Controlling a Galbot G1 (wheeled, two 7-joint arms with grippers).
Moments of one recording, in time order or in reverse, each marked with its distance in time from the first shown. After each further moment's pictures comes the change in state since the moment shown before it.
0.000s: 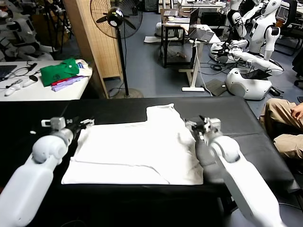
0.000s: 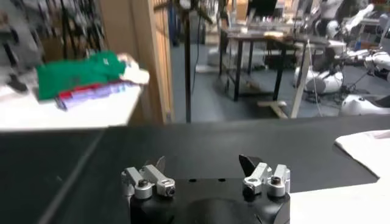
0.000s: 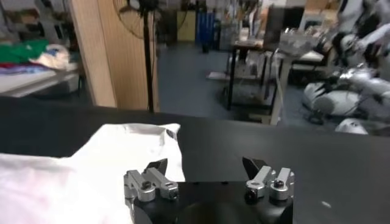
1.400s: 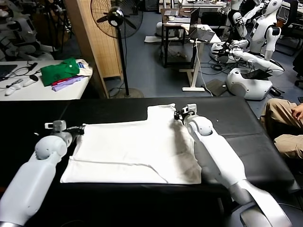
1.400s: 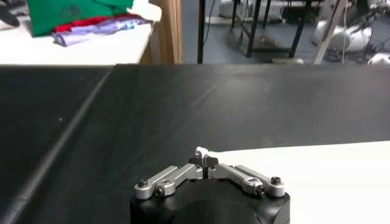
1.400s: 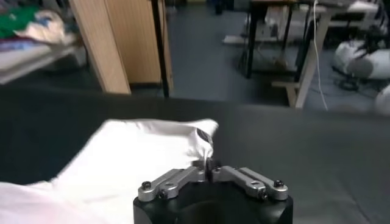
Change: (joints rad) left arm -0.011 -0.025 -0.008 0.133 0.064 -0.025 0.095; right arm 0.047 0.067 -0.005 -0.080 0.004 0.075 -0.094
